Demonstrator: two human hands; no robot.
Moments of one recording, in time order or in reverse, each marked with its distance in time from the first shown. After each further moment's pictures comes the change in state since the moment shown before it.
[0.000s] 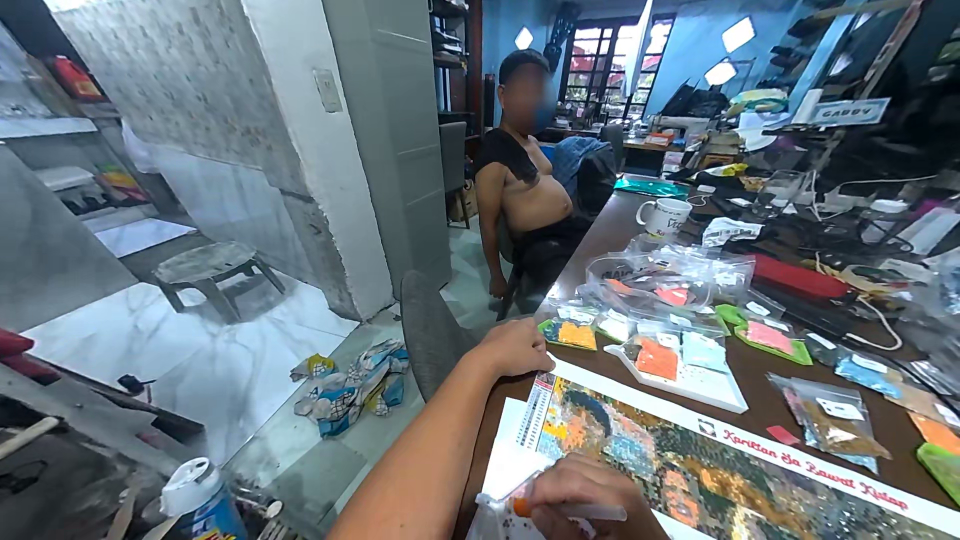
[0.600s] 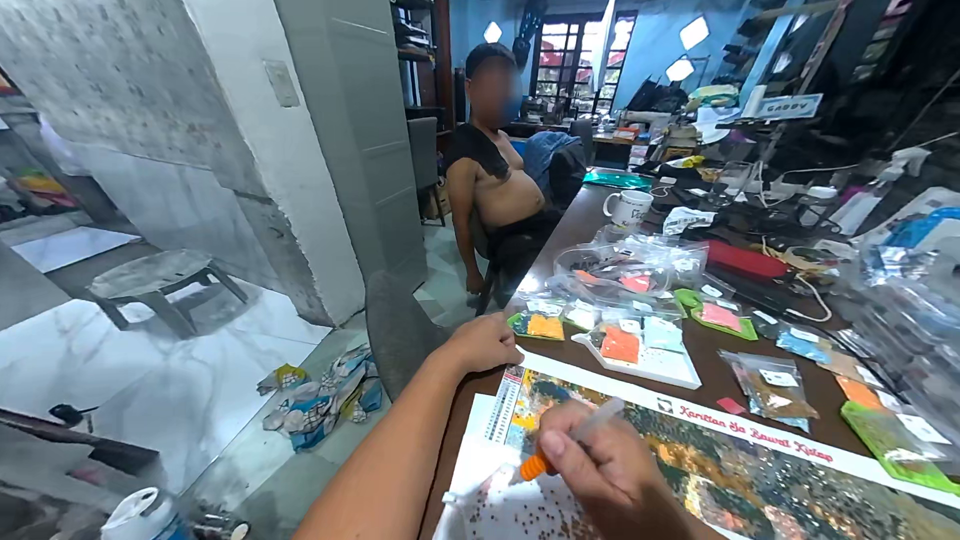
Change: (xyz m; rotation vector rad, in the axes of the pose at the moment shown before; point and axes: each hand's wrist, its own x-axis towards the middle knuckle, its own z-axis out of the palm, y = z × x) left_hand 0.002 -0.003 0.002 -0.027 0.016 0.004; right_hand 0.016 -0.006 -0.029 0.024 0.155 0.050
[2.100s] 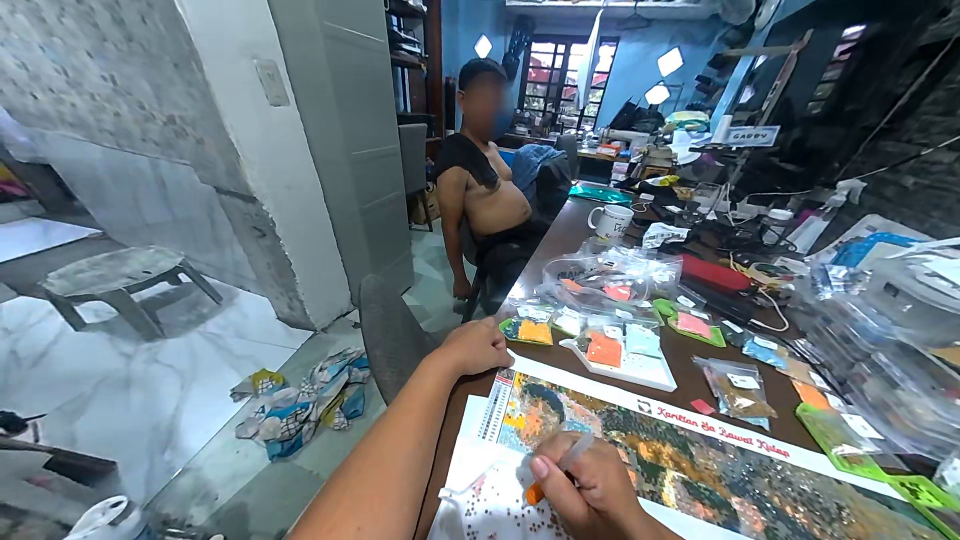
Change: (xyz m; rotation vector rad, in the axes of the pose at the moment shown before) left_hand 0.000 -0.003 0.000 -0.012 0.011 -0.010; right_hand -0.025 0.021 0.010 -0.222 0.047 -0.152
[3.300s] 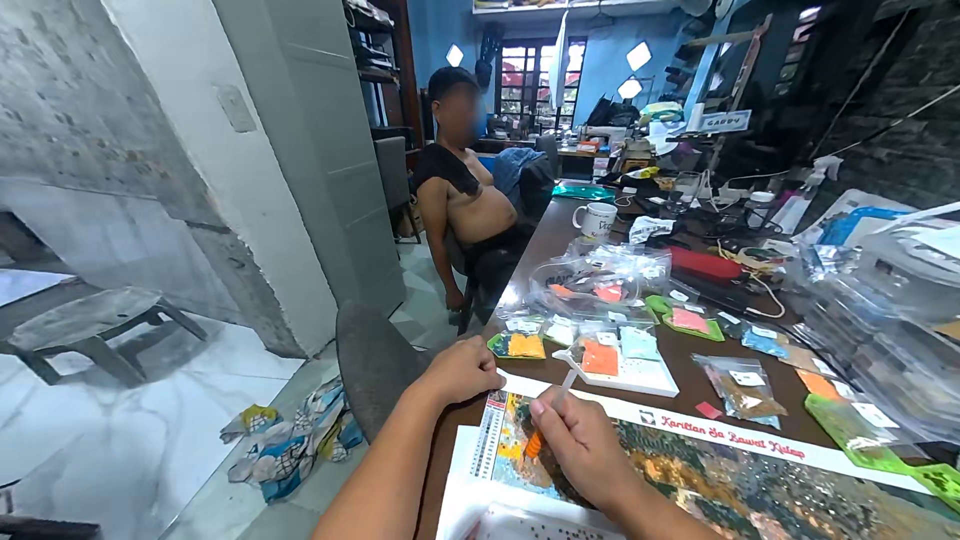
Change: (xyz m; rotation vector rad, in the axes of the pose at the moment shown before) left_hand 0.002 -0.004 -0.002 -0.044 -0.027 -0.009; right_hand 0.028 0.039 -0.007 0.057 0.026 0.461
